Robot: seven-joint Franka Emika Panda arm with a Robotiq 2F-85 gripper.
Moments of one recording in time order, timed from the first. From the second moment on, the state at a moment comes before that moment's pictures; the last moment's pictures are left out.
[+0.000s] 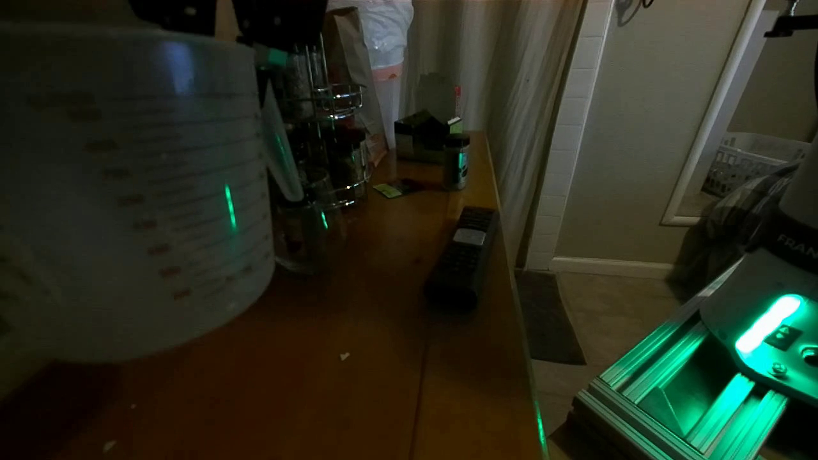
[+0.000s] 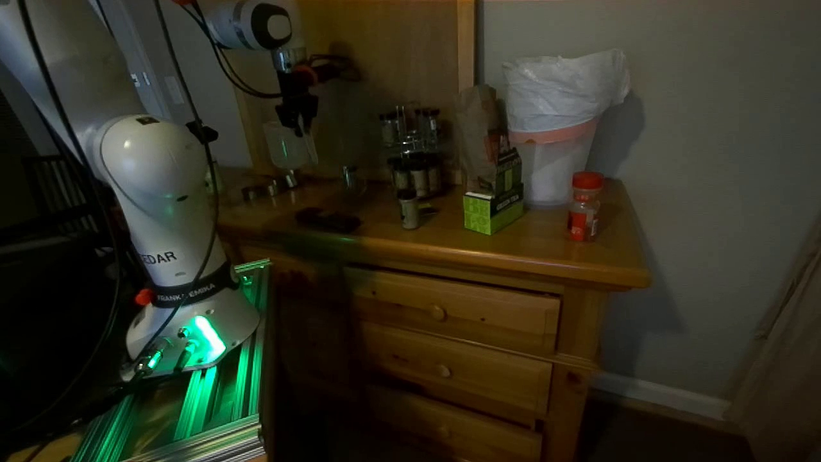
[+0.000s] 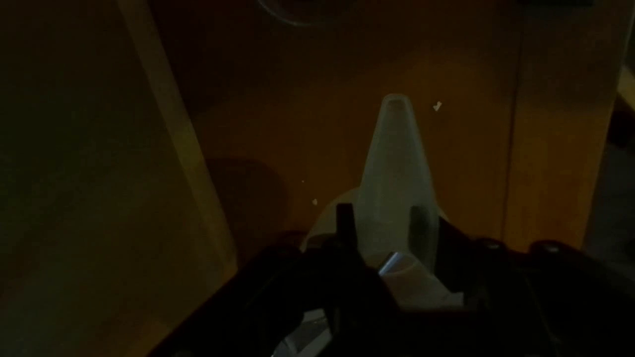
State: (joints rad) arm 0.60 -0.21 0.42 -2.33 0.27 2.29 -1.38
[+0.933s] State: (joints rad) arm 0.61 -0.64 0.41 -2.39 -0.03 1.71 -0.89
